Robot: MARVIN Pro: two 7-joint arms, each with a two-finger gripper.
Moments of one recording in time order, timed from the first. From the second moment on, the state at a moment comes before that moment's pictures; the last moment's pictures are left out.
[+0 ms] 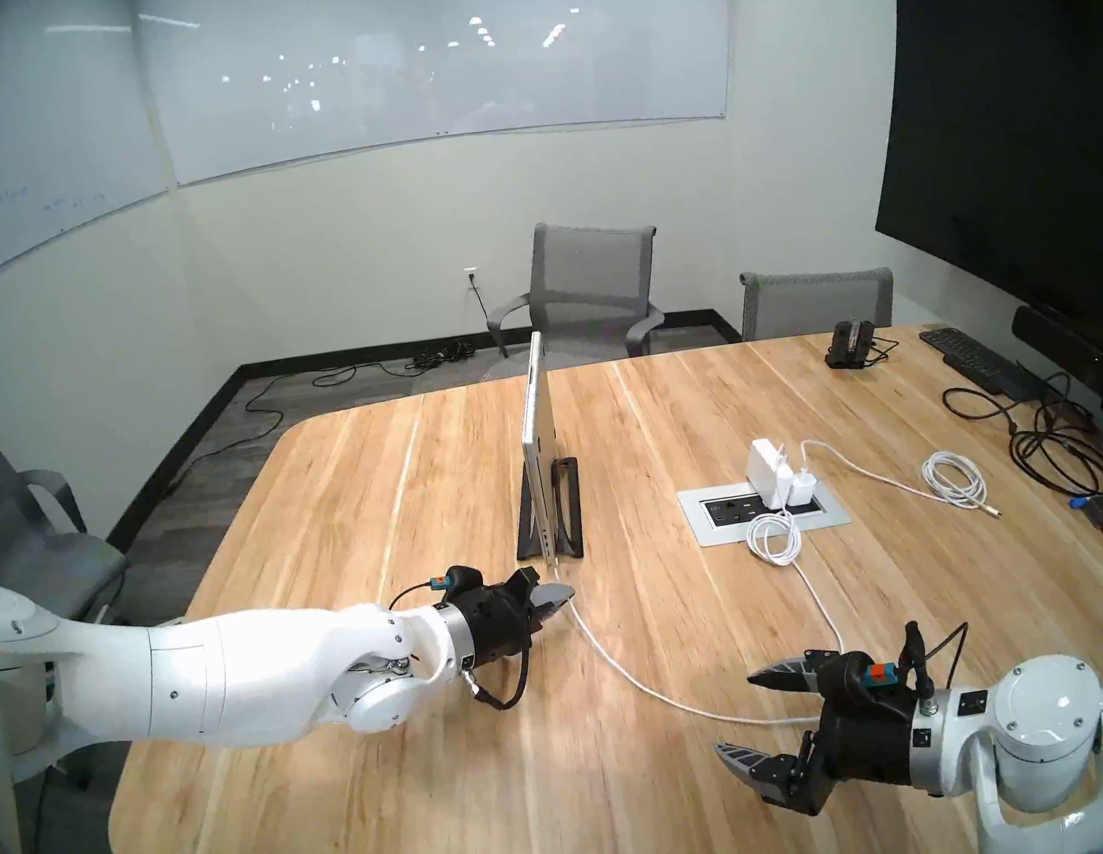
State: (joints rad) left arm 0.45 -0.73 0.39 -1.58 -2.56 -0.06 -0.32; right arm -2.23 -1.63 1.92 -2.36 -0.39 0.37 1.28
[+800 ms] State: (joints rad) left arm 0.48 -0.73 0.38 -1.58 -2.64 -0.08 -0.35; right arm -2.23 -1.63 1.92 -2.36 -0.39 0.37 1.28
